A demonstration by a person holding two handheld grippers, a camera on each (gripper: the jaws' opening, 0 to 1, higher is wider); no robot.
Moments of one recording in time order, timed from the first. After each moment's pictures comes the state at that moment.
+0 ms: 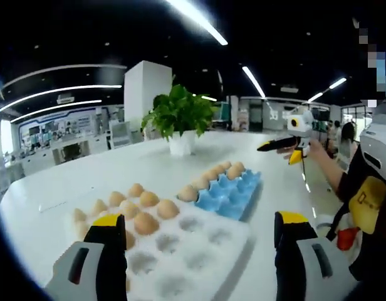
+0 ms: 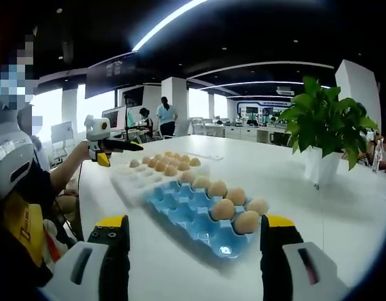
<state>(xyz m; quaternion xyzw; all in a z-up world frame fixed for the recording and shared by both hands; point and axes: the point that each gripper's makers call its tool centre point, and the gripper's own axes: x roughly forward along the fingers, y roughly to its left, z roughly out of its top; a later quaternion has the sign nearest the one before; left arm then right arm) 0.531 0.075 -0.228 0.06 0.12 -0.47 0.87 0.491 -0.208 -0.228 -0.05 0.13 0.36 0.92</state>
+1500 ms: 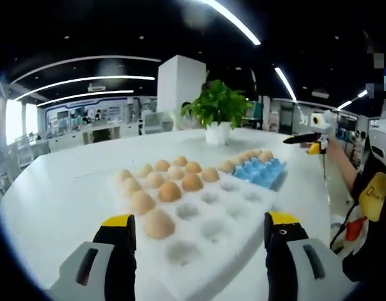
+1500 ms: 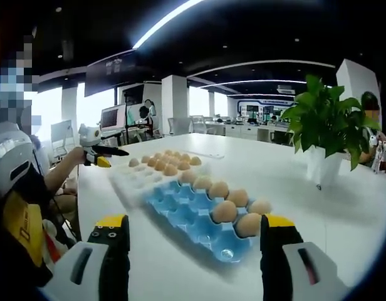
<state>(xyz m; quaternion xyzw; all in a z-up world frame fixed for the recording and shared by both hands) 0.534 0.151 -0.256 0.03 0.15 -0.38 0.91 0.498 -0.202 -0.229 -0.05 0.13 0.36 0.92</state>
